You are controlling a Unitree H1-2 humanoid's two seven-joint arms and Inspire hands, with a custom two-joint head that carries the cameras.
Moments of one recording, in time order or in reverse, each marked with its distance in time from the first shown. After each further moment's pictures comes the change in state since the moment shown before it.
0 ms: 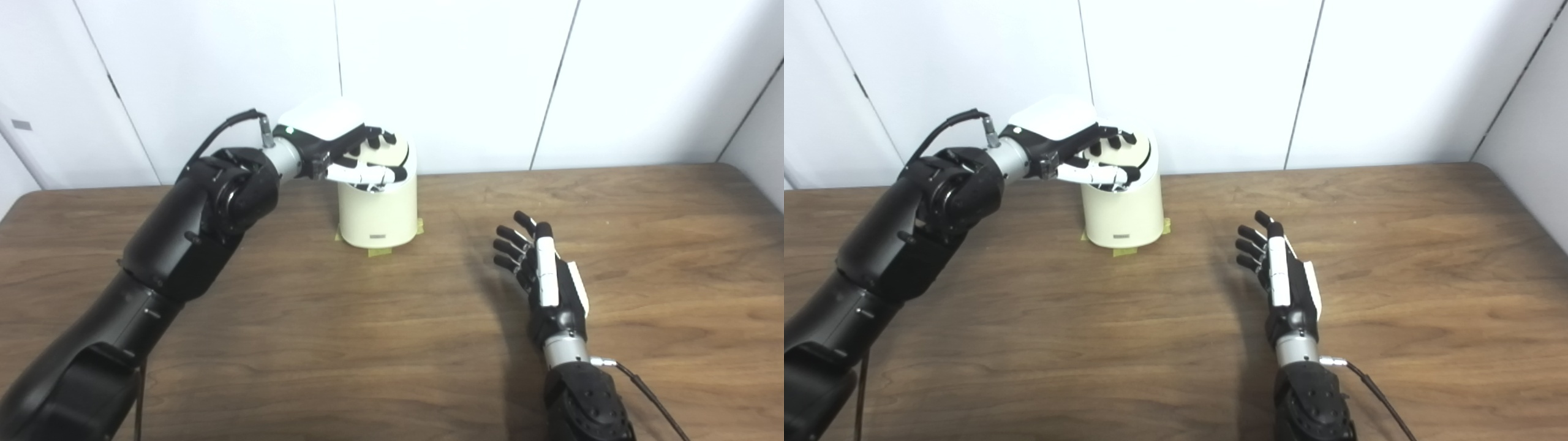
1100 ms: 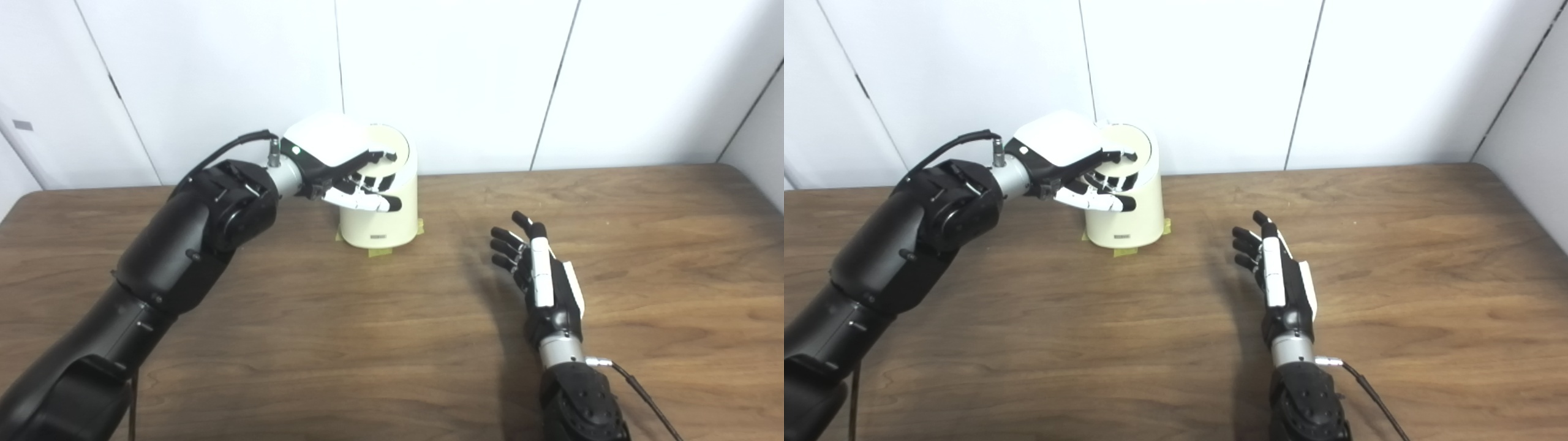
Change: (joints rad) left arm 0.025 0.022 -0.027 -0.034 0.150 -0.124 -0.043; right arm 0.000 0.007 0.017 -0.003 -0.022 -0.001 -0.008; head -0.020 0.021
